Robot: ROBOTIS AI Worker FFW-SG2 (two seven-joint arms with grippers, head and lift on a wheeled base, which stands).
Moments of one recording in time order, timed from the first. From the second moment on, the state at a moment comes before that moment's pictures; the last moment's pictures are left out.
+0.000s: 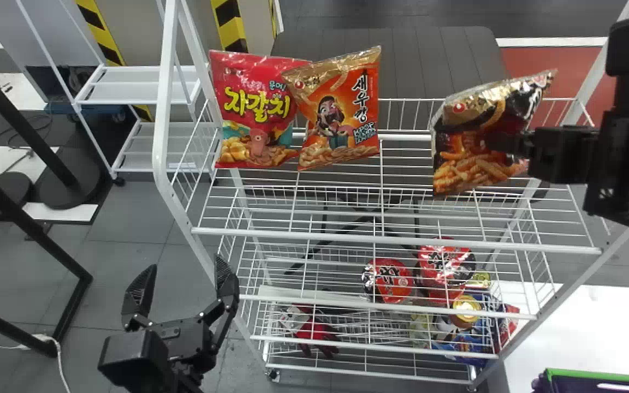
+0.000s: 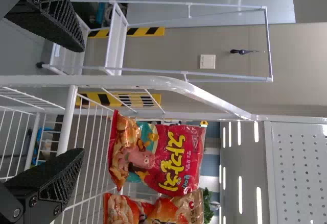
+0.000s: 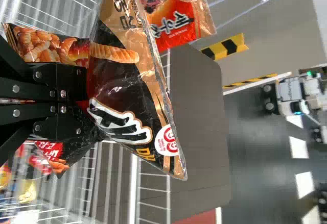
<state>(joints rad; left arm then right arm) 0.62 0.22 -0.17 -1.83 0.11 -0.32 0.44 -0.13 0.00 -0.03 -2.25 -0.04 1.37 0.24</state>
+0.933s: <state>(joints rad) 0.62 0.22 -0.17 -1.83 0.11 -0.32 0.44 -0.09 0.00 0.04 -1.97 -0.16 0.77 0.09</state>
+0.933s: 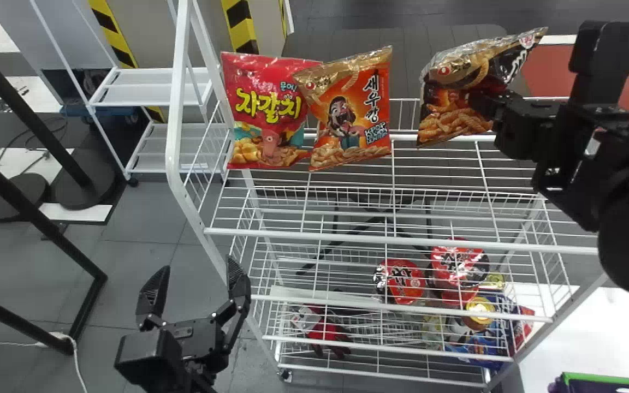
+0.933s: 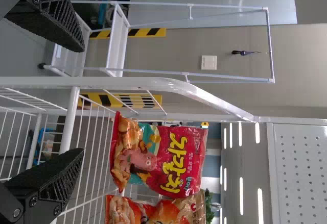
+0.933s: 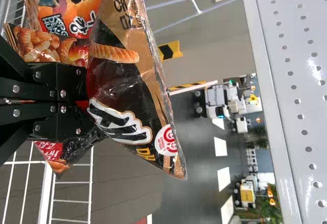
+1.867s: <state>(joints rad) 0.62 0.22 -0.16 -1.81 0.12 -0.34 0.44 -0.01 0.00 0.06 -1.75 -0.22 0.38 -0.02</state>
